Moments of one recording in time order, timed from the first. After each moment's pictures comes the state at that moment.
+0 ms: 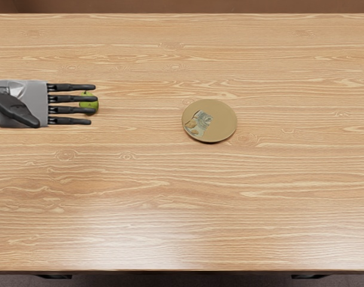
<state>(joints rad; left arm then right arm) -1.05 1.12 -0.33 -1.39 -0.53 -0.61 0.61 -0.01 0.00 0.17 0.16 0.11 0.08 -0.02</state>
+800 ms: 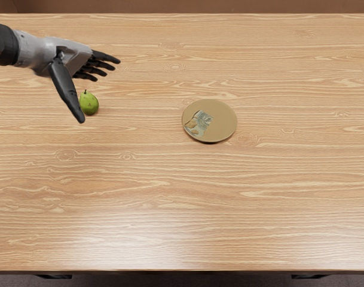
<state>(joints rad) -1.39 0.80 -0.32 -1.32 0.39 -0.50 0.61 -0.01 0.00 0.16 0.16 0.11 0.08 -0.02</state>
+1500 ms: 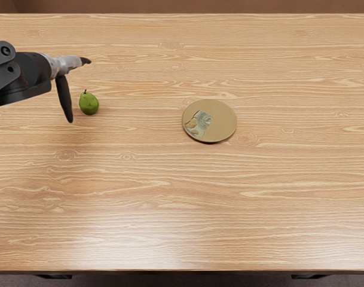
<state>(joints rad) -1.34 0.58 -0.10 -1.16 0.99 -0.17 0.61 -0.01 0.00 0.16 0.16 0.11 0.08 -0.02</state>
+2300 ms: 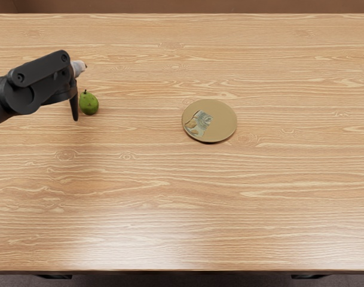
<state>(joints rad) -1.35 0.23 0.05 -0.65 1.00 -0.17 0.61 -0.01 0.00 0.16 0.16 0.11 0.08 -0.02</state>
